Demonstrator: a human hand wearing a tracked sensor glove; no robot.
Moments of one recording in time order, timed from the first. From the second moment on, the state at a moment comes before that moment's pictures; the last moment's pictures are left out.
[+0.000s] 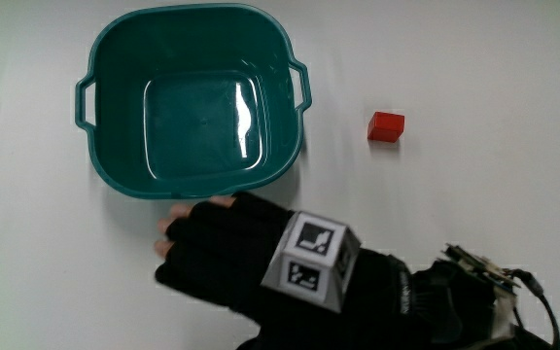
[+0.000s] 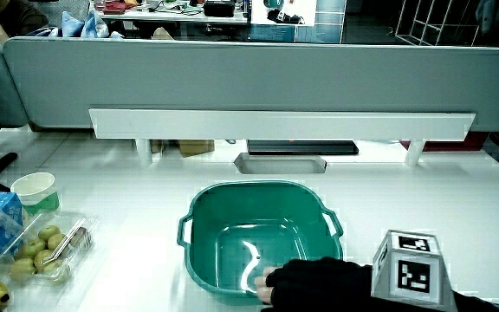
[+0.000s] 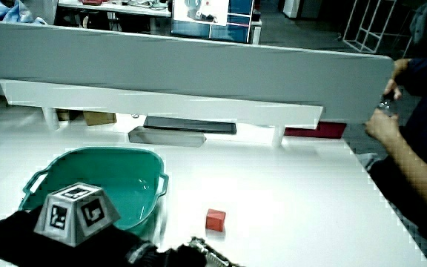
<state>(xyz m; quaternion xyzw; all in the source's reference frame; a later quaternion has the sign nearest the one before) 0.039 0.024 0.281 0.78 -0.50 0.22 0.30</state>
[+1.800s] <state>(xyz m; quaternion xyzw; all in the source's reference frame) 0.186 -0.097 0.430 0.89 -0.18 0.10 0.40</state>
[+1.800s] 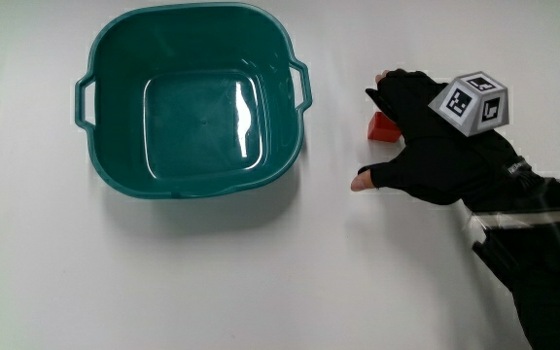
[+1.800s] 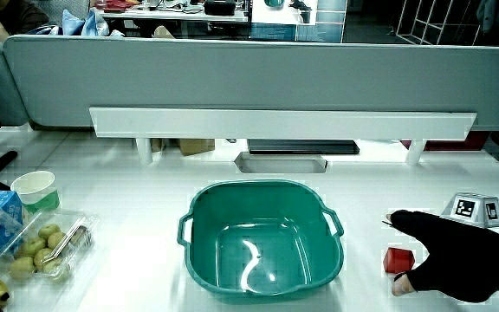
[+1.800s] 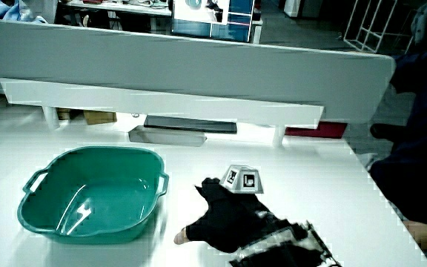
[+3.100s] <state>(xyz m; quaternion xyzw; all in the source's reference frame) 0.195 -0.112 0.453 0.91 -0.14 0.04 0.40</state>
